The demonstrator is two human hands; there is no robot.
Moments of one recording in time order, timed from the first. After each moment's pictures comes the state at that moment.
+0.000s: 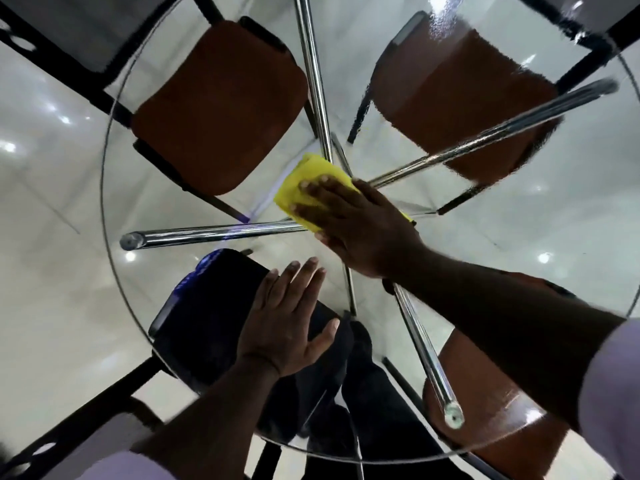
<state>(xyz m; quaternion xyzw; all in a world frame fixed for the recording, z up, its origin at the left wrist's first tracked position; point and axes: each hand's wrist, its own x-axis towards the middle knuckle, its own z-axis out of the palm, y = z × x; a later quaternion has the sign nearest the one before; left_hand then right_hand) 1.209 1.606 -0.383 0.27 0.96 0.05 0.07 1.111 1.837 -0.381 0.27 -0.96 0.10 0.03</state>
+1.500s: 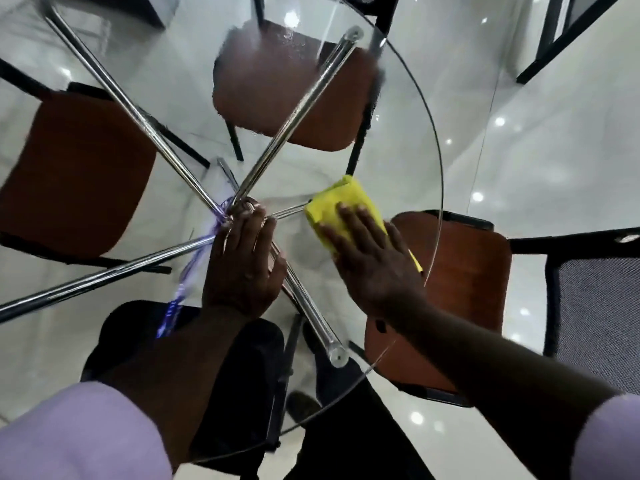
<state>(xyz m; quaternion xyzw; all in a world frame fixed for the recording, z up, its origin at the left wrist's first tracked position) 1.207 1.777 -0.391 0.40 0.91 0.07 -0.05 1.351 1.985 -0.371 -0.12 -0.98 0.13 0.02</state>
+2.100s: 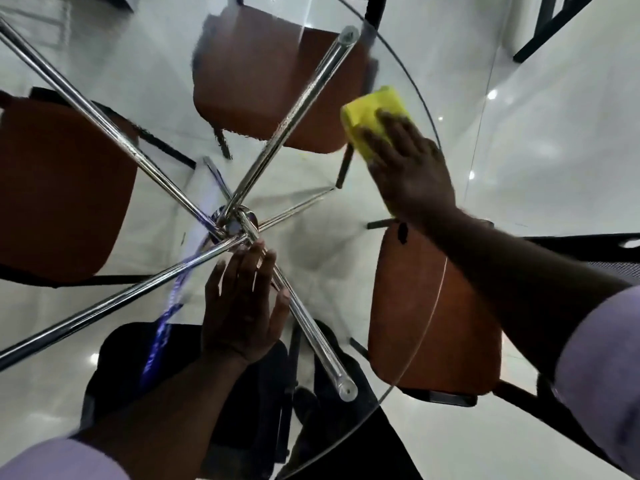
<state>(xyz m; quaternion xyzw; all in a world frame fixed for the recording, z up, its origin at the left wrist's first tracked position) 1.199 1.775 -0.395 0.40 0.91 0.07 0.01 1.230 2.128 -0.374 -0.18 -0.98 0.05 0.03</state>
